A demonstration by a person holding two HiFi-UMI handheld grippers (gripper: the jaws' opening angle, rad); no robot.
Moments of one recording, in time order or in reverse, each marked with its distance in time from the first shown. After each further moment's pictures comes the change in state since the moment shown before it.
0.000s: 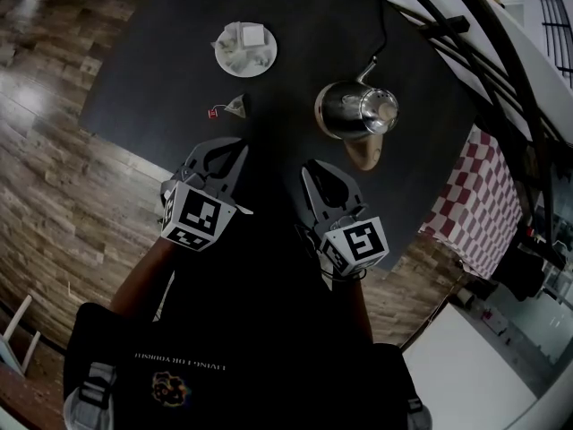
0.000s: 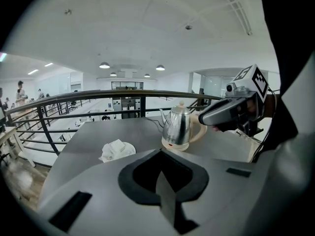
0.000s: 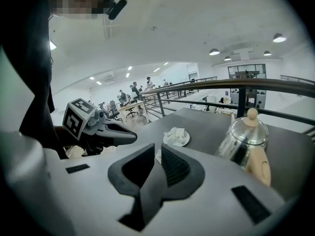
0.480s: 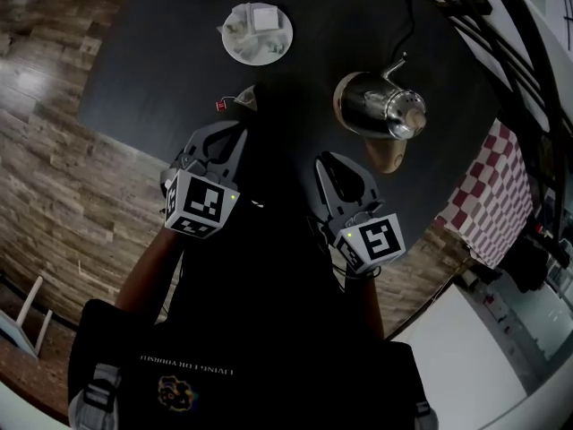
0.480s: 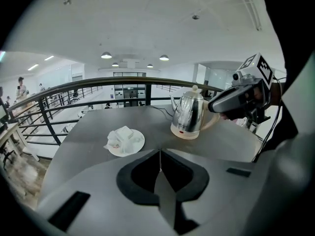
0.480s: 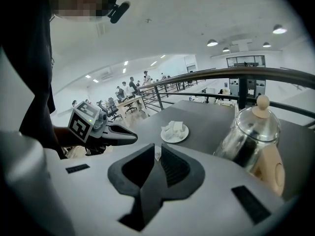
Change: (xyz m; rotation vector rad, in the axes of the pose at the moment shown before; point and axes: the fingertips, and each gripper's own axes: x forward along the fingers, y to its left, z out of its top) left arm 0.029 0.044 -0.038 -0.027 0.118 0.021; right arm 0.034 -0.018 -0.006 0.050 0.078 0.008
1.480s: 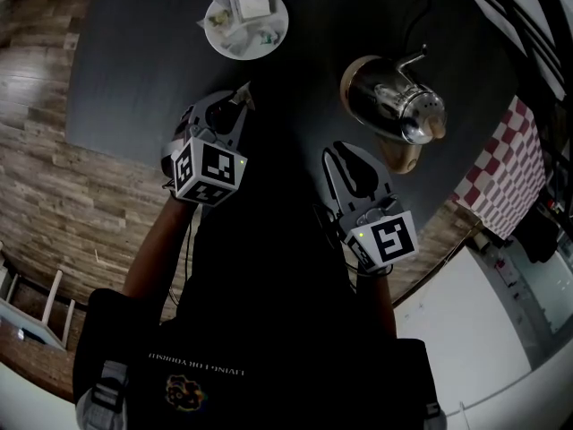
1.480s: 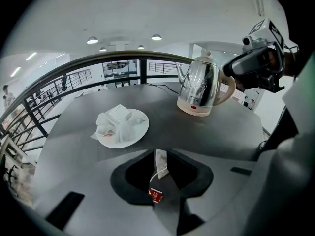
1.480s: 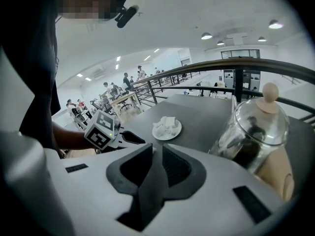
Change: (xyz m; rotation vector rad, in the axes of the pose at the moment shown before) left arm 0.088 0.034 -0.048 0.084 0.213 -0.061; right arm 0.028 -0.033 -0.004 0.056 0.064 -0.046
